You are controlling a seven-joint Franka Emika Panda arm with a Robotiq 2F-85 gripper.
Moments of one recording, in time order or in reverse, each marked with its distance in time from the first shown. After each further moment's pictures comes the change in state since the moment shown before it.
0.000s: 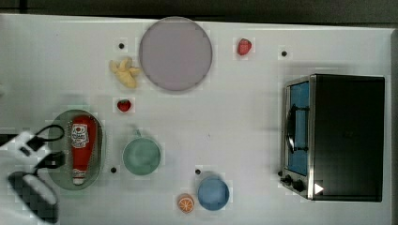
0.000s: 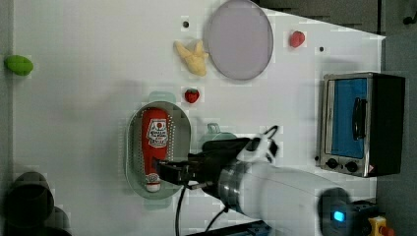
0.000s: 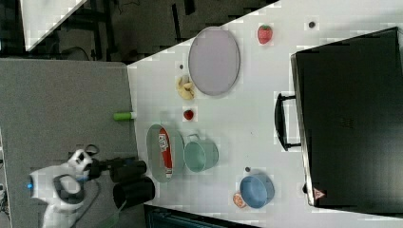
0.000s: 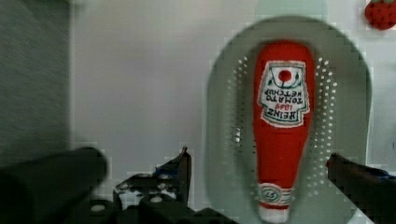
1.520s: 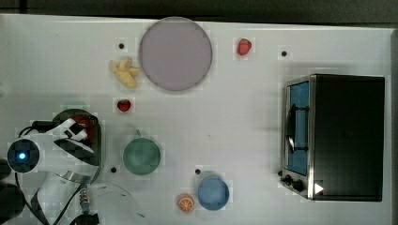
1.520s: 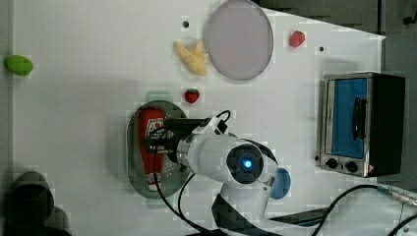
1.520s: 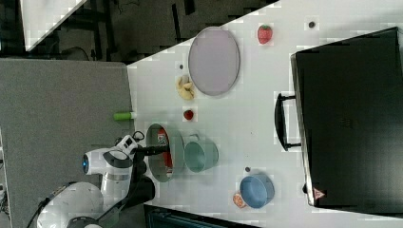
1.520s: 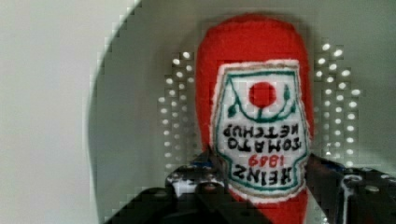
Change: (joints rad) arm 0.052 0.467 -0.128 0.096 -0.575 0.140 0.371
